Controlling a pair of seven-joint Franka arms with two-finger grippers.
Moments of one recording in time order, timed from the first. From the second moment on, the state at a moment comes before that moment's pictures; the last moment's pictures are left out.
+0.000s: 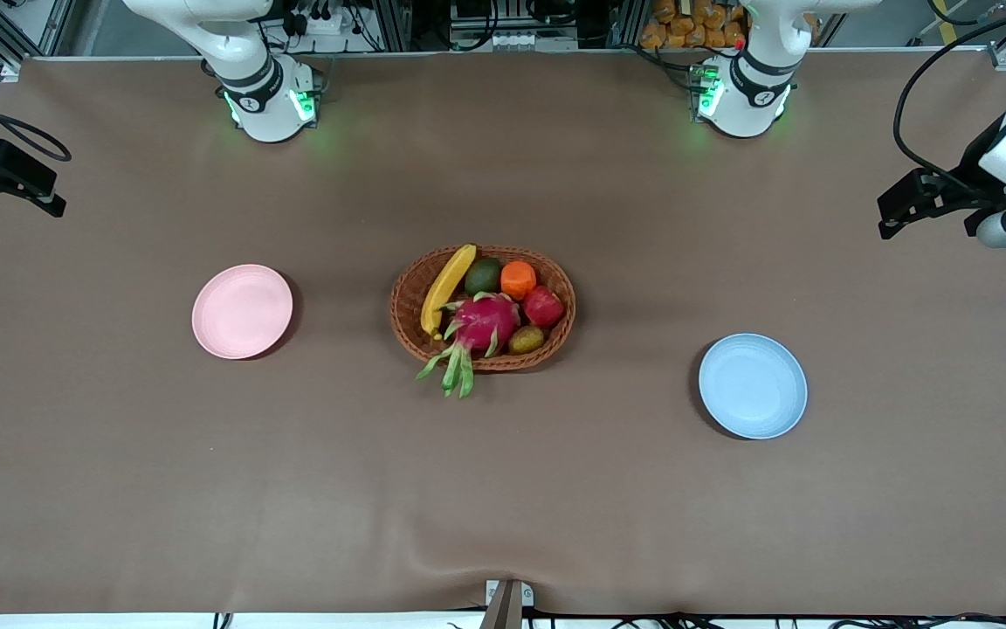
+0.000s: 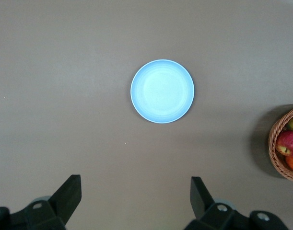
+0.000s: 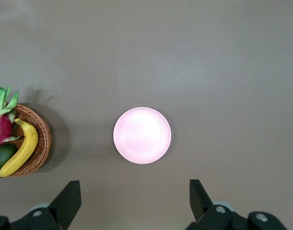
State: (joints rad) left arm -0.04 0.02 -0.09 -1.49 0.05 1.53 -0.14; right arm -0.02 -0.02 0.01 -1.46 0.00 1.46 0.01
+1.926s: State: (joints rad) left arm -0.04 0.03 -0.09 -1.50 0.05 1.52 -0.14; right arm 0.03 0.04 0.02 -1.47 0.00 1.46 0.01
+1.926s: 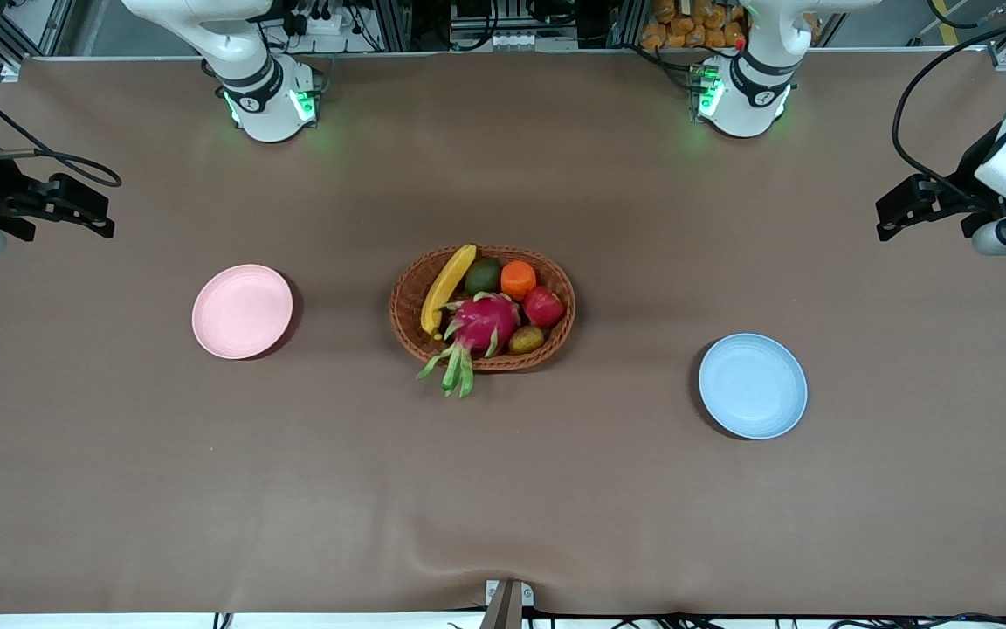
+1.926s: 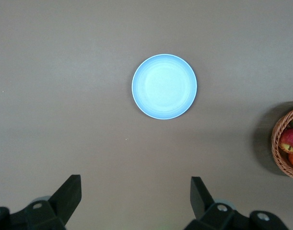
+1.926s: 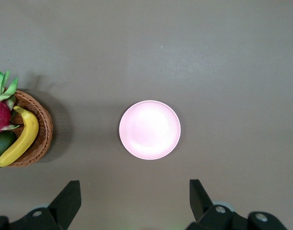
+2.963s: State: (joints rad) left arm -0.07 0.10 -0.16 -1.50 0.05 1.52 -0.31; right arm 0.03 0.04 0.02 -1.47 0.00 1.44 0.01
